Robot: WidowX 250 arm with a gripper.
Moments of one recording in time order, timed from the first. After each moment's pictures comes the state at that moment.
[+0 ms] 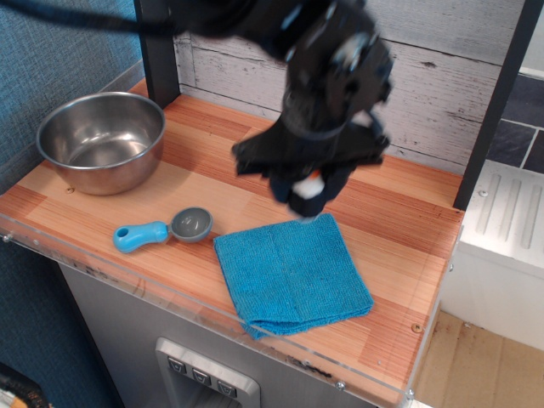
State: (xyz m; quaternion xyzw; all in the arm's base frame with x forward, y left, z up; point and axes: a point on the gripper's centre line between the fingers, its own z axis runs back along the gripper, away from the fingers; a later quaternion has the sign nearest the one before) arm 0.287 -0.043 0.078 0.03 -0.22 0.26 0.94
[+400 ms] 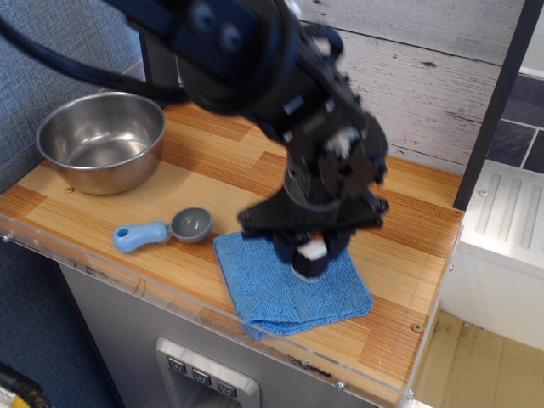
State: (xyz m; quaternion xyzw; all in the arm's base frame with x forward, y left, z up) arm 0.275 -0.061 0.037 0.01 -0.20 0.26 0.95
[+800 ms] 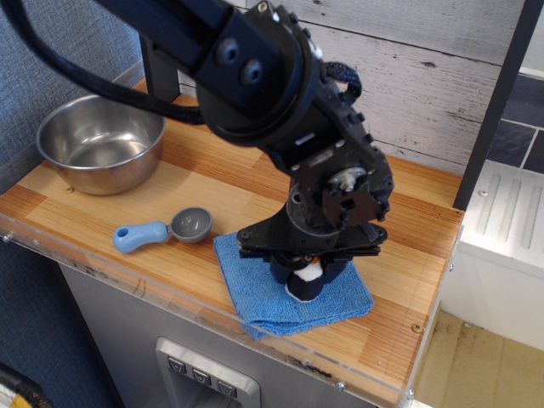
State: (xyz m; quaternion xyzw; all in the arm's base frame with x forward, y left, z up) arm 0.264 -0.059 0.025 0.03 -0.19 0.25 0.95
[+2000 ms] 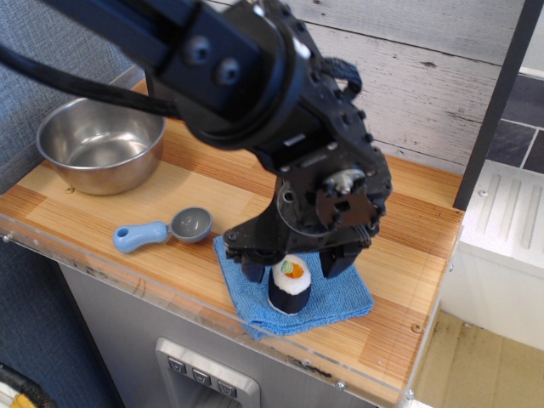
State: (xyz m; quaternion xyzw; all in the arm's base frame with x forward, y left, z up) arm 0.252 -0.055 0.042 0.05 -0.20 0.29 0.94
